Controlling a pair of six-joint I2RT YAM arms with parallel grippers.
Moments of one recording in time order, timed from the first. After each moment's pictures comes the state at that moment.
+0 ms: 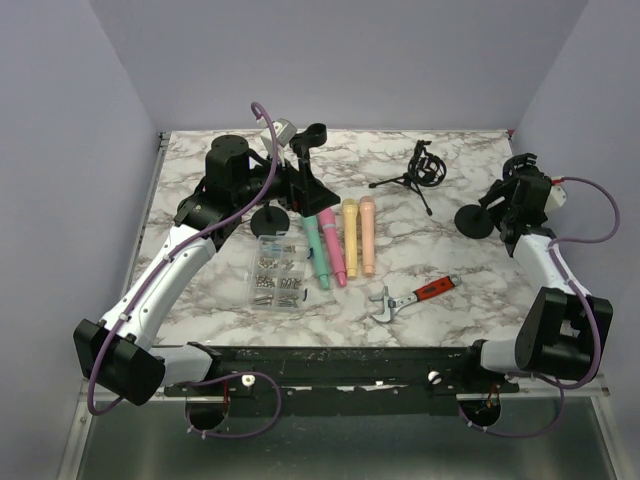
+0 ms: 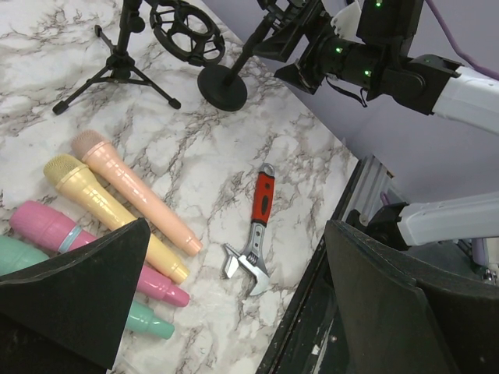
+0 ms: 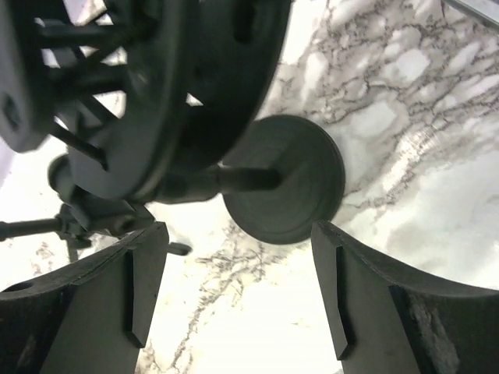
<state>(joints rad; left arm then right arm) -0.44 1.26 1.26 -0.22 0.67 -0.40 -0.24 1.35 0.84 -0.05 0.15 0.70</state>
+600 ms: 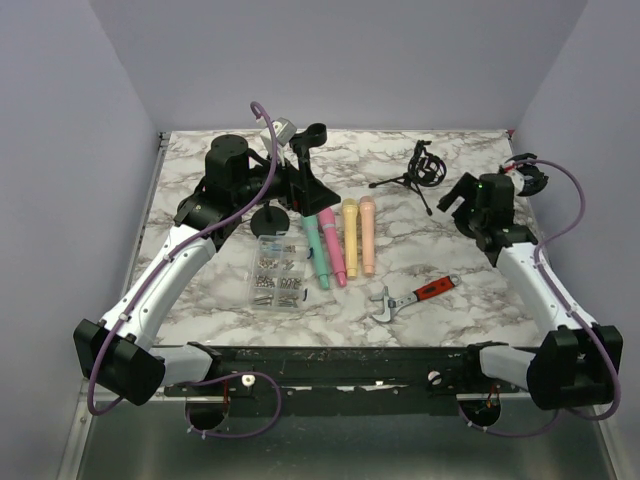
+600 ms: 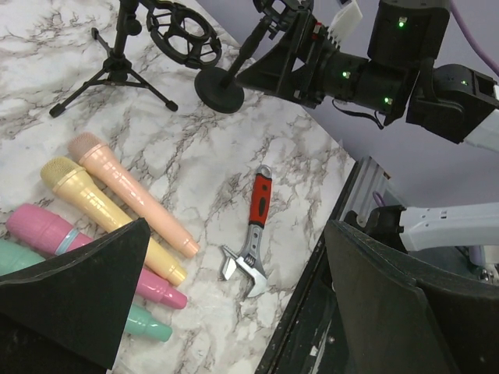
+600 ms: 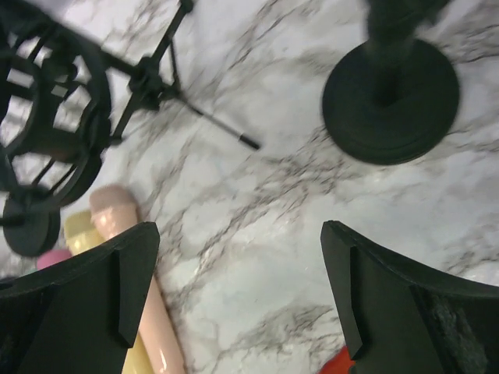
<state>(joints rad) -0.44 1.26 1.26 -0.20 0.68 -0.41 0.02 1.20 0.87 -0.25 0.19 0.60</state>
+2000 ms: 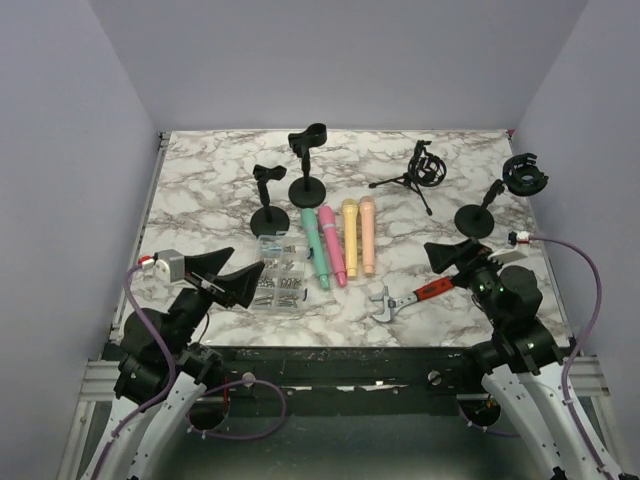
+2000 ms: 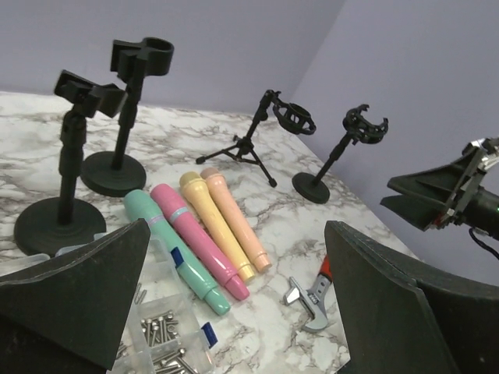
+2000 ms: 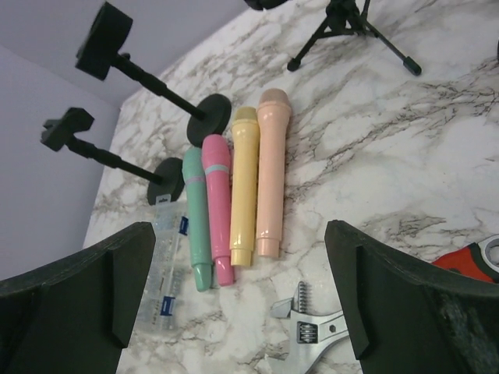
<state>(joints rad) -0.47 0.10 0.49 -0.20 0.12 -0.46 0.32 0.35 0.46 -0.32 0.07 0.69</state>
